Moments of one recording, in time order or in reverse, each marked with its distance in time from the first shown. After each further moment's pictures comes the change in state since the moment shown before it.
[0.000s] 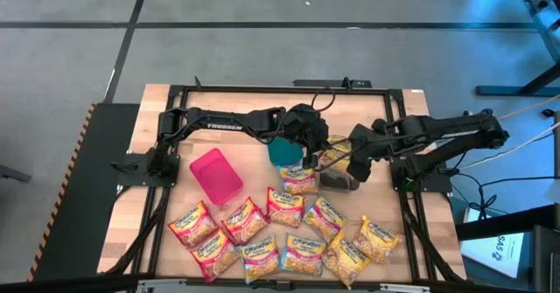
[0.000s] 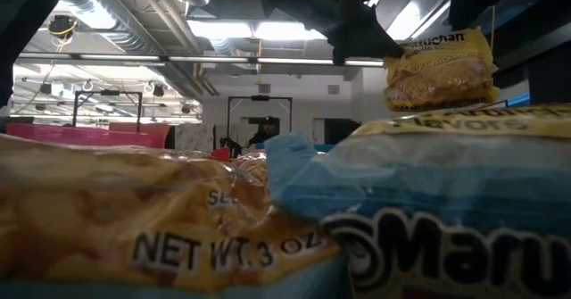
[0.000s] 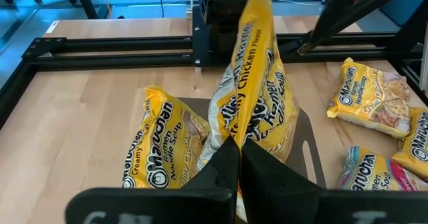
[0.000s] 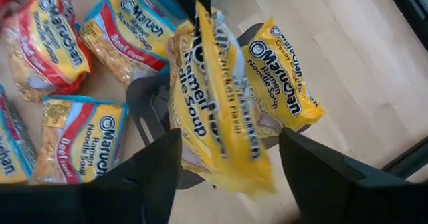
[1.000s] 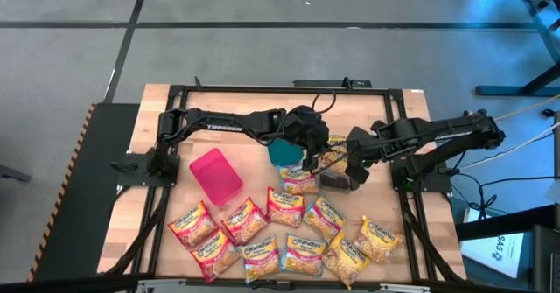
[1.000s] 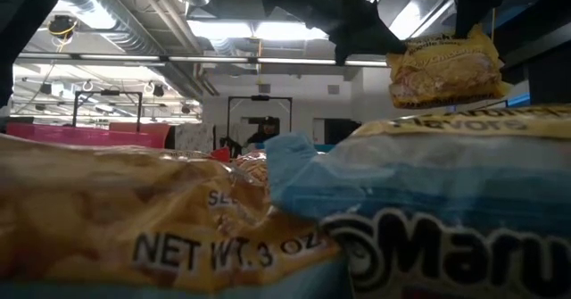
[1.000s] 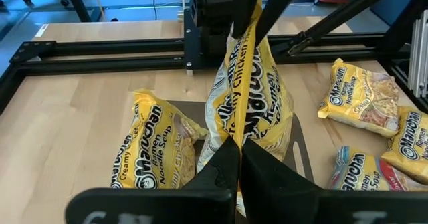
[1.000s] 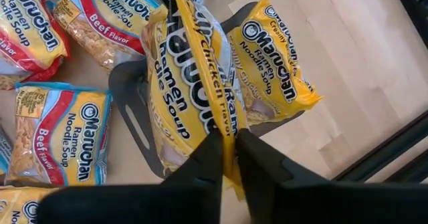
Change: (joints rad) left arm -0.011 0.000 0.000 0.005 0.014 0.001; right arm -0.002 0.040 0.001 -0.050 -0.009 0.026
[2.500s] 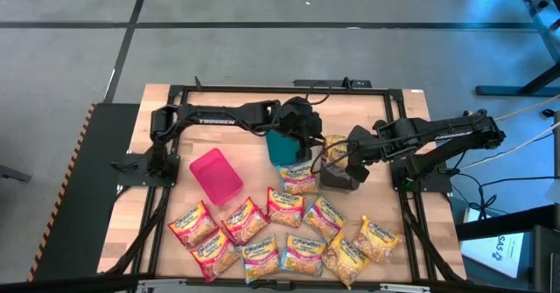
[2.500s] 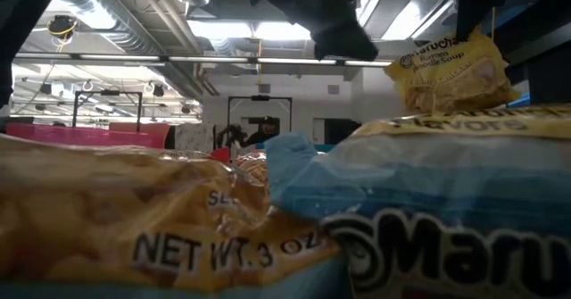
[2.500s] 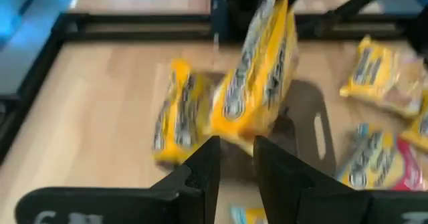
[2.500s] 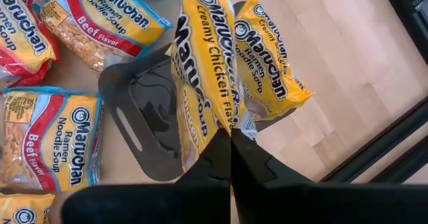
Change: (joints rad) left arm 0.044 -0.070 0.000 -0.199 -0.051 0.010; right arm 0.000 -0.001 0.000 -0.018 0.025 0.036
